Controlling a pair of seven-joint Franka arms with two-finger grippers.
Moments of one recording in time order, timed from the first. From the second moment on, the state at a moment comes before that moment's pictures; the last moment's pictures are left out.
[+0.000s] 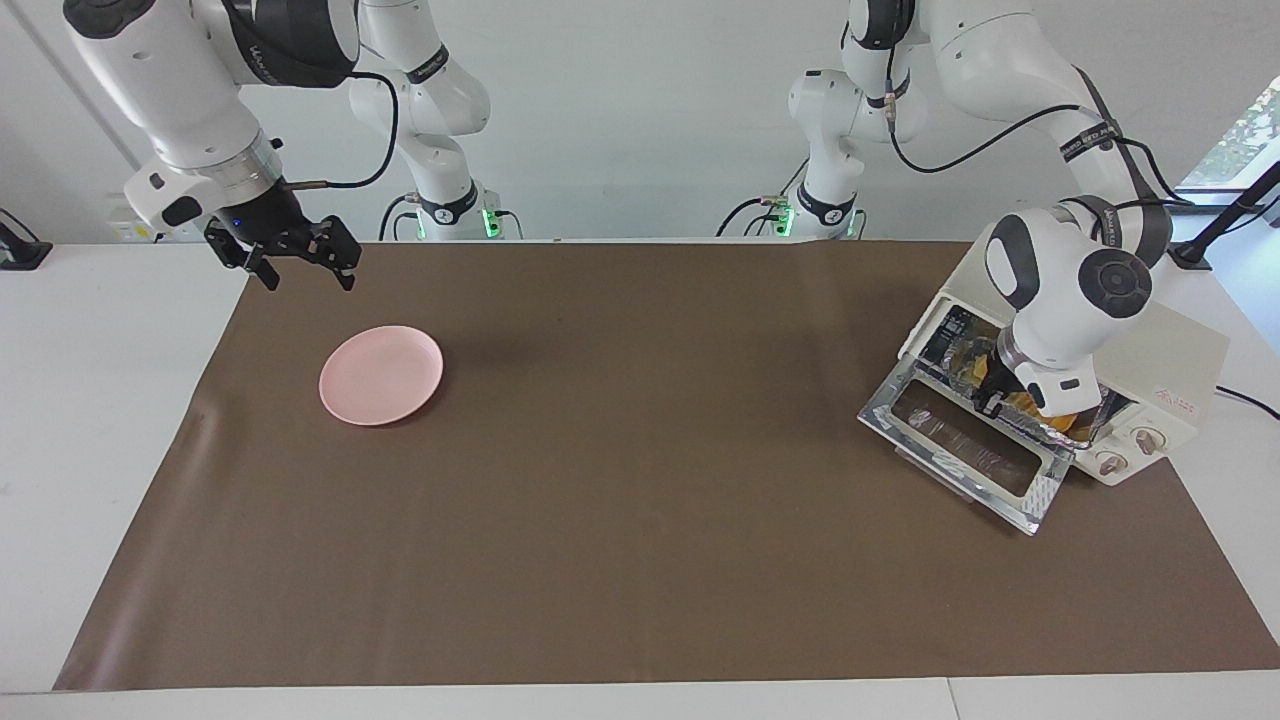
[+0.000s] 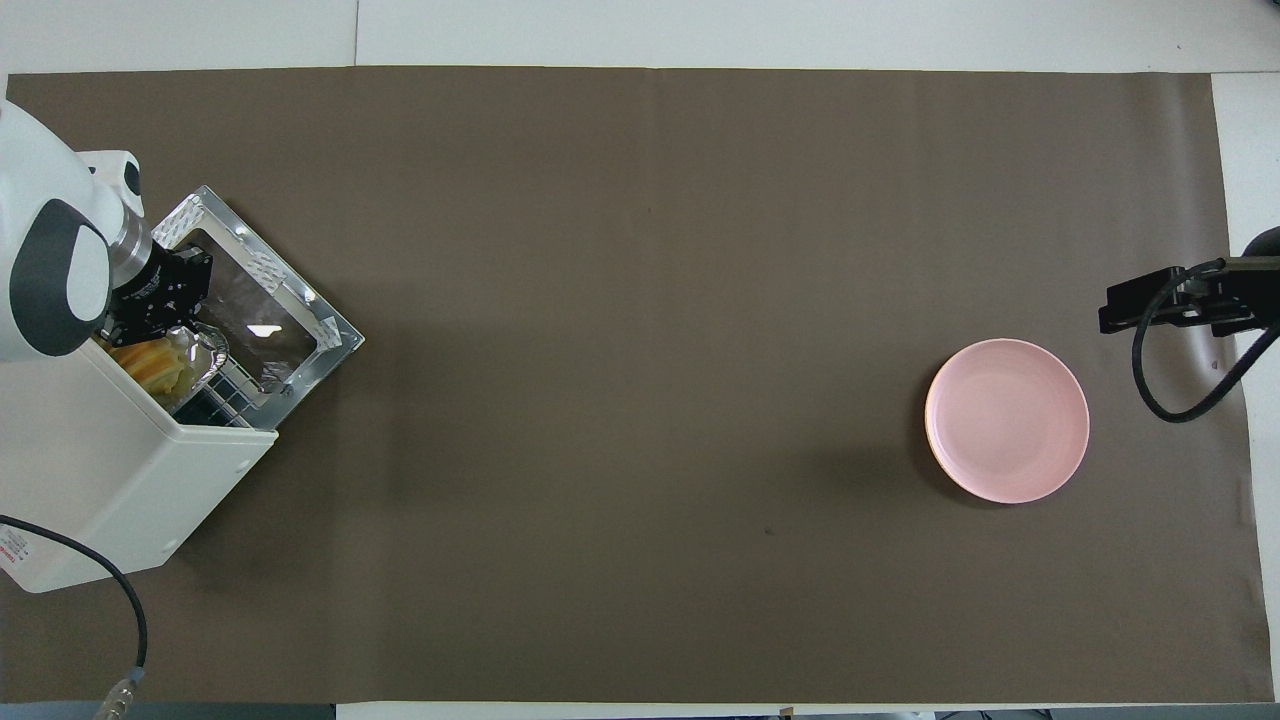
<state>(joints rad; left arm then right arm) -0.41 0.31 0.46 -1.76 0.02 1.87 -0.82 -0.11 -0.04 0.06 -1.69 0.02 1.61 0.01</state>
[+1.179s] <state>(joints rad) -0.41 0.31 0.46 -1.76 0.04 1.88 -0.79 -0.11 -0.04 0.06 -1.69 0.02 1.61 0.01</state>
